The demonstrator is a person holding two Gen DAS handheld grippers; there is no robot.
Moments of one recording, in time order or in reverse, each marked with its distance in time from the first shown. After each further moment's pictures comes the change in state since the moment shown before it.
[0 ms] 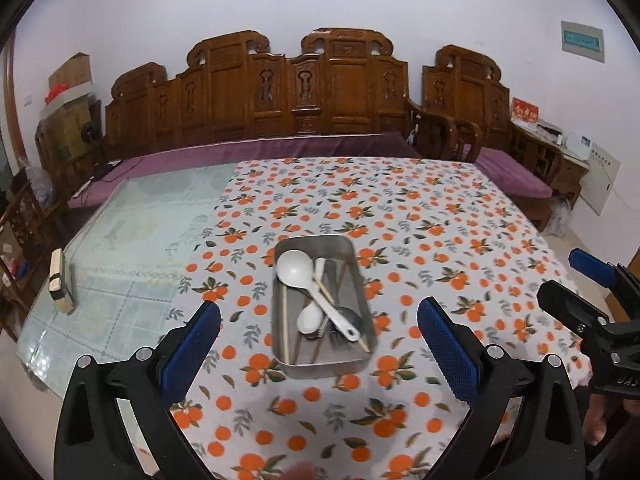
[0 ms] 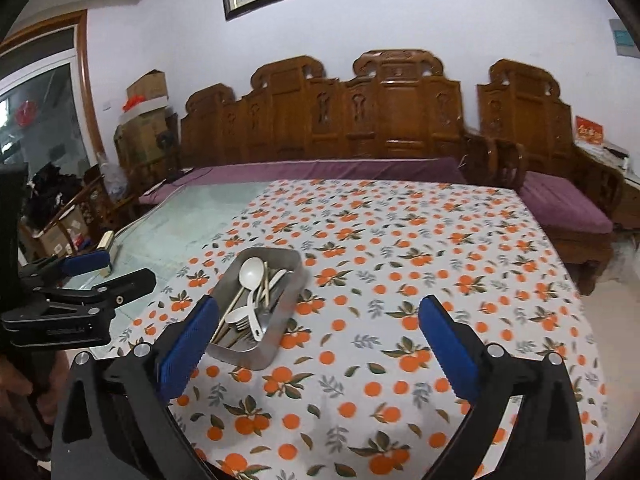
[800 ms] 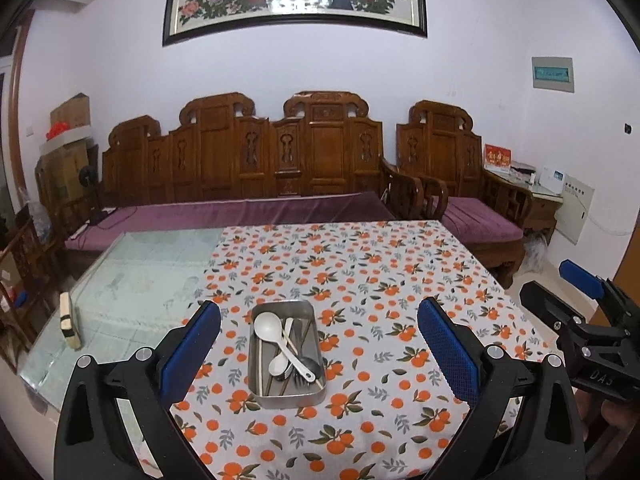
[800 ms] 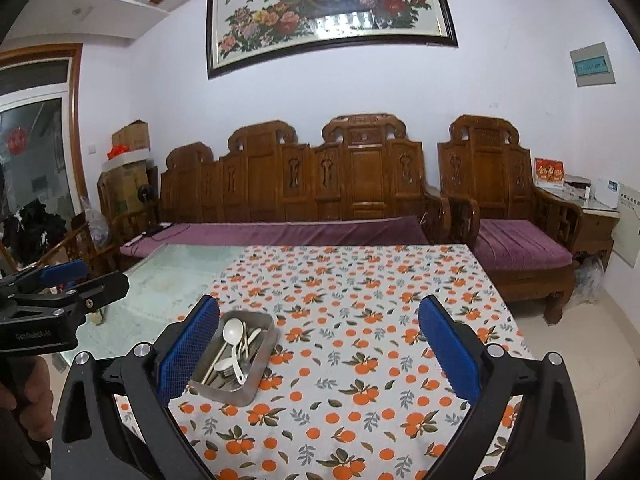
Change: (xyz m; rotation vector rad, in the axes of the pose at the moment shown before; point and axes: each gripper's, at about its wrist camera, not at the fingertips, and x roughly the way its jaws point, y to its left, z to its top) left arm -0.101 -0.036 0.031 0.017 -0.208 -0.047; right arm -0.103 -0.011 0.034 0.013 -0.213 -0.099
